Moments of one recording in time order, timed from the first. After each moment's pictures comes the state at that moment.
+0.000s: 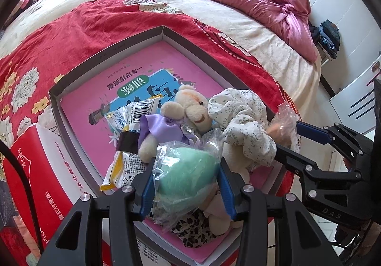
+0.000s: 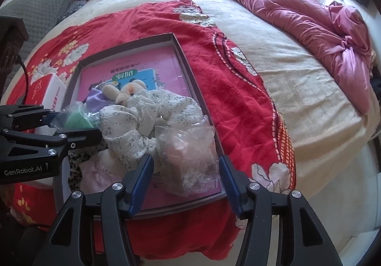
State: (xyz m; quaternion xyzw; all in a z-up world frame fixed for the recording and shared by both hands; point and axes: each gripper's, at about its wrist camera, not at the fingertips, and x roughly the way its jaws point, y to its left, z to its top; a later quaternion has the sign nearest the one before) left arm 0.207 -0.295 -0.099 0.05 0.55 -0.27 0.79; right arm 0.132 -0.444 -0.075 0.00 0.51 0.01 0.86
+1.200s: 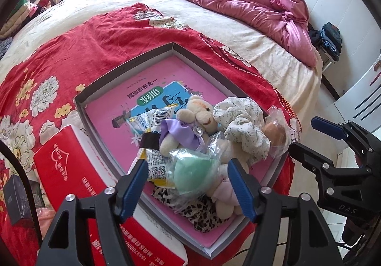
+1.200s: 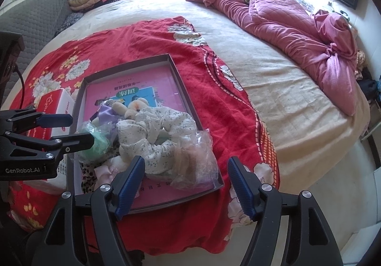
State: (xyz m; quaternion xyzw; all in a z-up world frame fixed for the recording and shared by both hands) left arm 0.192 -0.274 -0.068 0.06 0.53 -0.25 0.81; right arm 0.110 -0.436 -0.037 0.00 0.48 -0.01 0.88
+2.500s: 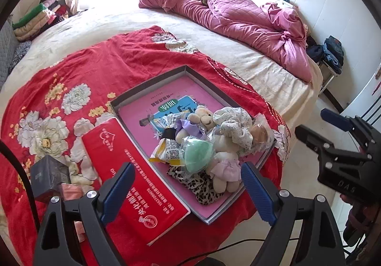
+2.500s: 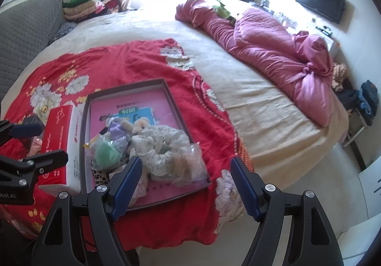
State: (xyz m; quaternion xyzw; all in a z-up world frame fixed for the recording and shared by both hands) left arm 0.136 -0.237 -0.003 0.05 0.48 -0.22 0.85; right arm 0.070 -0.413 0.028 -0.03 0.42 -0.07 0.90
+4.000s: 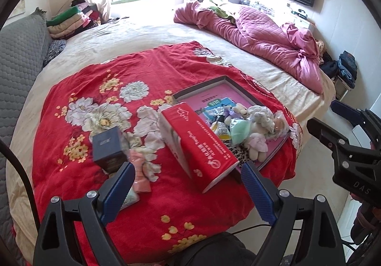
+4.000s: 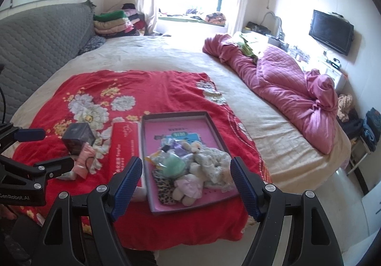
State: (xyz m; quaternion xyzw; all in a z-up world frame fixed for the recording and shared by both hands) left arm 0.059 -0.117 0.048 0.04 0.44 -0.15 0.88; right arm 0.008 -0.293 0.092 -0.07 0.35 -0.01 0.93
